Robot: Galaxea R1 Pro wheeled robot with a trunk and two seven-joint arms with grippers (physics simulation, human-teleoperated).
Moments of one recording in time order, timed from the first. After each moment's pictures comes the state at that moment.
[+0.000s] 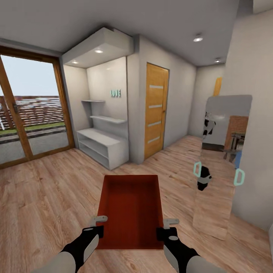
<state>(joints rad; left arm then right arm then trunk) -0.61 -0.06 -0.18 -0.32 0.27 0.19 0.30 -0.61 0.15 0.22 -0.20 -0.13 -0.04 -0.22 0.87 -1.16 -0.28</state>
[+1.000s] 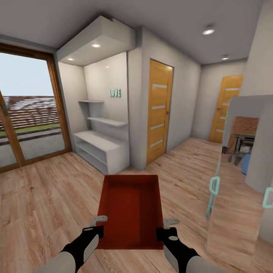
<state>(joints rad) -0.61 -0.06 -0.18 -0.32 0.26 0.19 0.30 -0.61 0.15 0.23 -0.20 -0.14 -0.04 -0.22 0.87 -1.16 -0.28</state>
